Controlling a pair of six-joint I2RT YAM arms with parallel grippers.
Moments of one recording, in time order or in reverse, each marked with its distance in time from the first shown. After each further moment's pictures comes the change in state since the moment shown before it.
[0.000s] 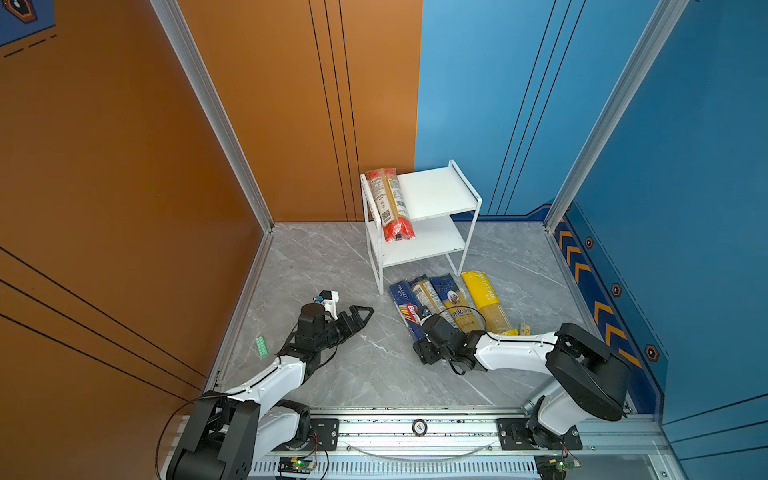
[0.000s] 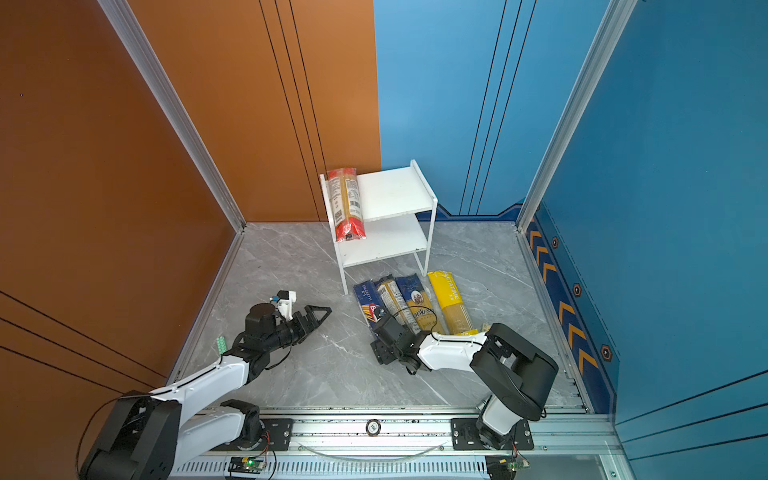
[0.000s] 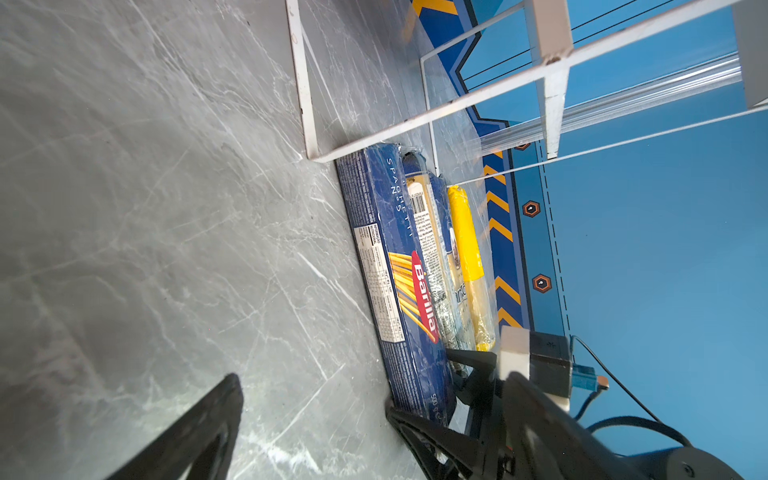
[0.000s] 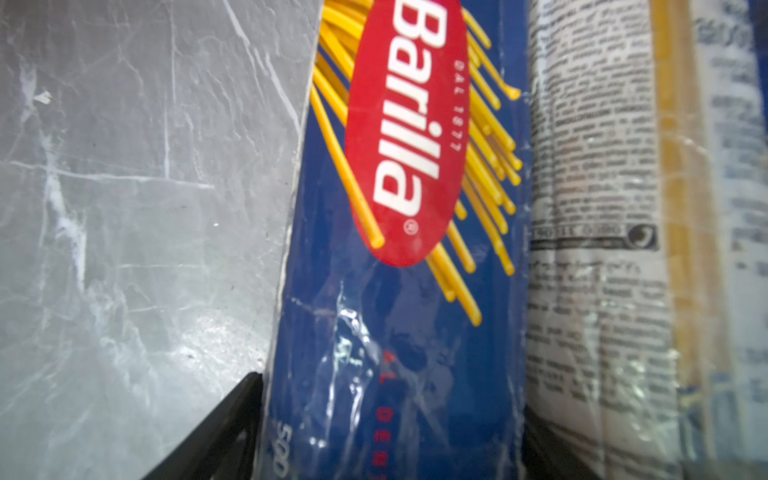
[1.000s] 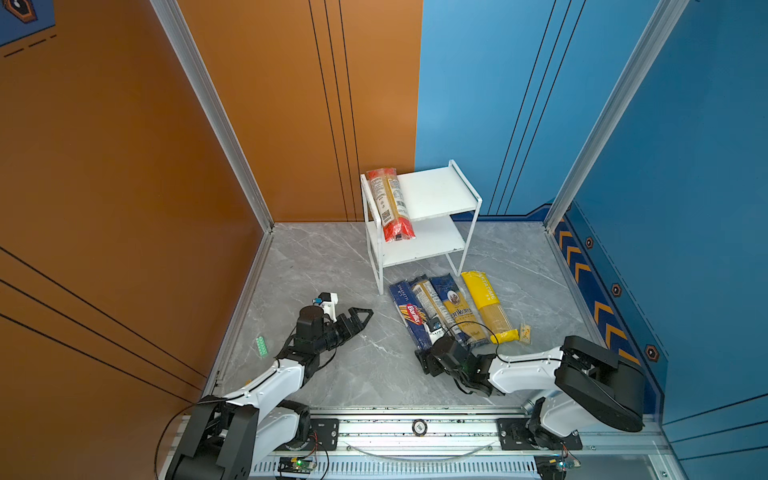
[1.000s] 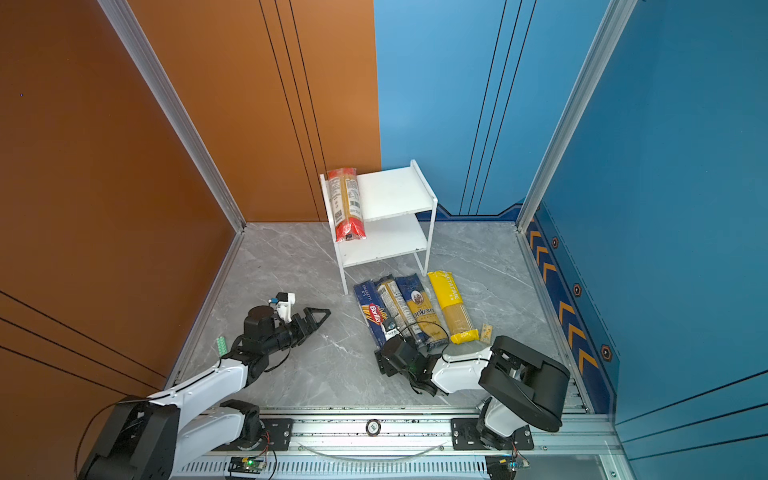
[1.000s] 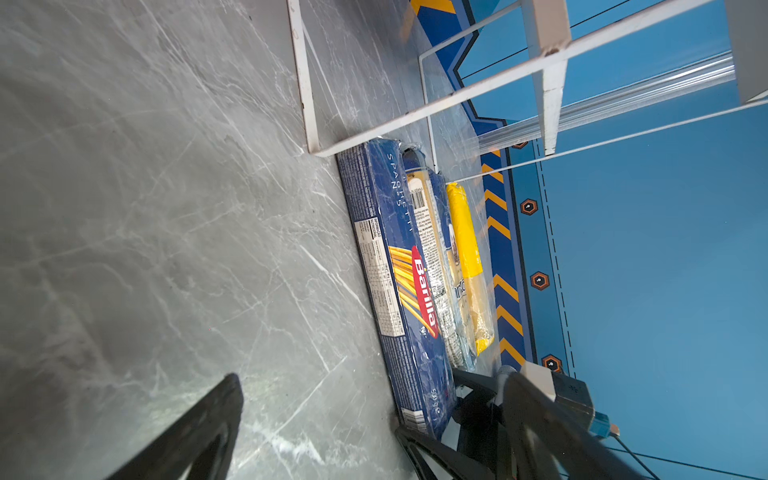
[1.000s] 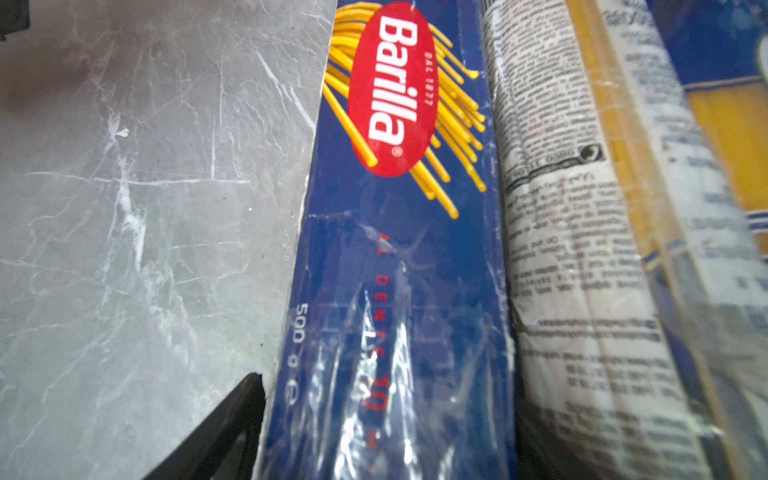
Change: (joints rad) left arm 0.006 -0.027 -0.026 0.008 0.008 0.000; right arm 0.106 -0.077 -0.252 0.351 0.132 0.114
